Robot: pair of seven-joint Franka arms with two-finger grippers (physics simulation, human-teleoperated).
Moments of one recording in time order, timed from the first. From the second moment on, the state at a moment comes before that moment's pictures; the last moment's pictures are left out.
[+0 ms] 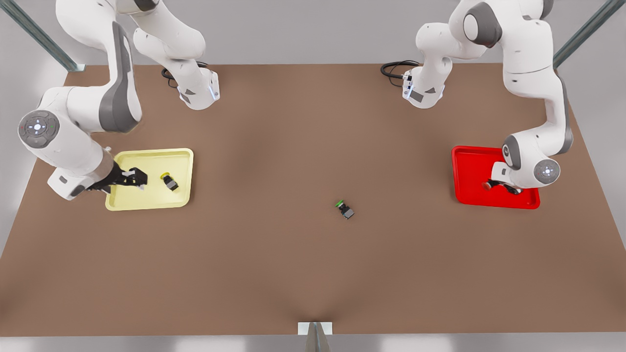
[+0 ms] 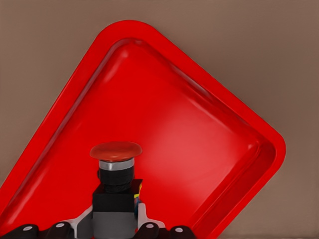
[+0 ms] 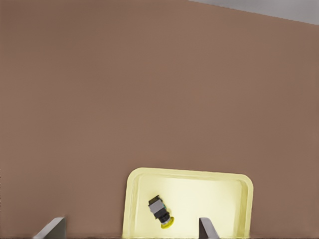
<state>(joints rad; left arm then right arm) -0.20 0.36 0.53 -2.17 0.12 2.25 1.28 -0.08 0.14 0.12 -1.53 -0.09 1.66 -0.08</state>
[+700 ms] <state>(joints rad) 0.03 0.22 -0.12 -1.42 -0.06 1.79 -0.09 -0.06 0.14 0.06 -1.44 -0.09 1.60 -0.10</state>
